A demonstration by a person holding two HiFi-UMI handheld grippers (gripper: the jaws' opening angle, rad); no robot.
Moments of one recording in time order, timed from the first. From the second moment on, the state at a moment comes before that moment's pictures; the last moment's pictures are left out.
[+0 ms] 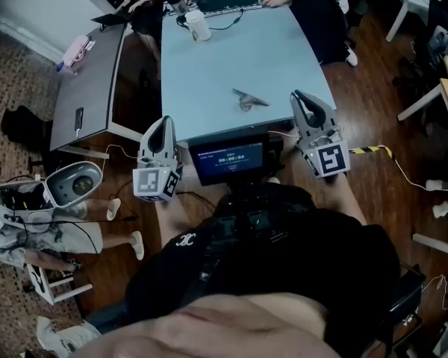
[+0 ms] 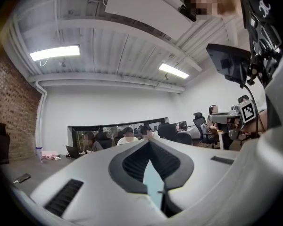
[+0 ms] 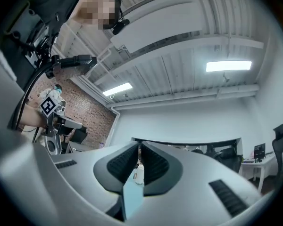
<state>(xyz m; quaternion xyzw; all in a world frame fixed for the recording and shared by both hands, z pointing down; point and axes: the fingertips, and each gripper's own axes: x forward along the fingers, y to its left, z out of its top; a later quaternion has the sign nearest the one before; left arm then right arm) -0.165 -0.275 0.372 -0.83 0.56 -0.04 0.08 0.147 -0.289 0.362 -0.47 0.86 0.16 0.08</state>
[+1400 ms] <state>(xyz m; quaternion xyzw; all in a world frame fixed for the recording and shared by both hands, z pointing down) -0.272 -0.249 0.353 -0.80 0.59 -0.07 0.09 -0.022 -0.423 0.720 -0.30 0.84 0.13 -0.44</state>
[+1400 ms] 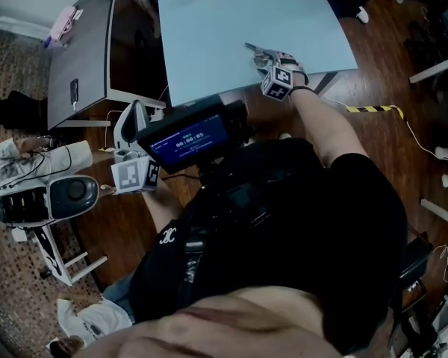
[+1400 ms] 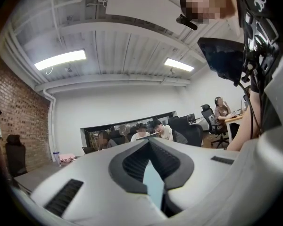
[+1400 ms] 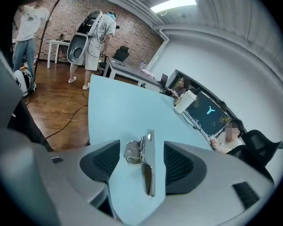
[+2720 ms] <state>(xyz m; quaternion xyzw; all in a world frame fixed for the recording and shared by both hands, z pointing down) -0.271 -0.274 0.363 -0.80 0.59 -0.09 0.08 -0.021 -0.470 0.716 -0.31 0.82 0.15 -0.45</state>
